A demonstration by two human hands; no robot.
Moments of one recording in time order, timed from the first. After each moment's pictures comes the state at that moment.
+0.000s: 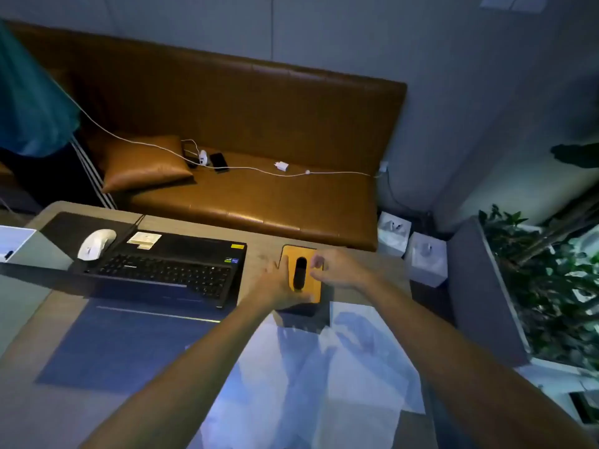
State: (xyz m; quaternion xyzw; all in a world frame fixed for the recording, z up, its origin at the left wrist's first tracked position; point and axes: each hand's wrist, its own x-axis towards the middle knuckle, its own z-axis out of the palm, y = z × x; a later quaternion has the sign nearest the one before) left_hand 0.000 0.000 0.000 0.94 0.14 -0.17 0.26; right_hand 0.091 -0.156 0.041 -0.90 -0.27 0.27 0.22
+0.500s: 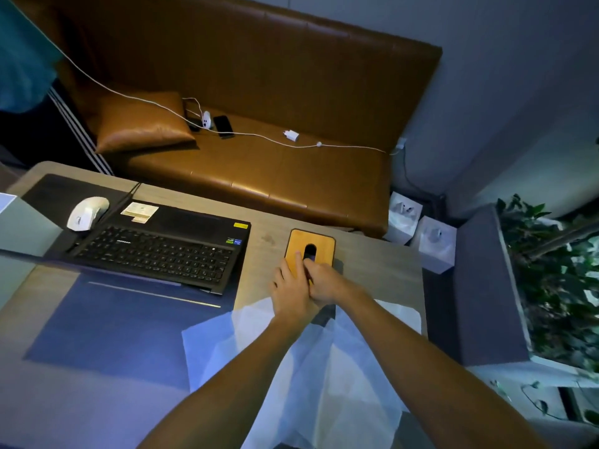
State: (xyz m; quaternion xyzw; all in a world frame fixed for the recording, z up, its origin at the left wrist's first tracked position) left_hand 0.003 -0.049 -0.075 0.96 0.24 -0.04 0.16; right_hand 0.082 -0.116 -0.039 -0.89 -0.31 0.31 0.13
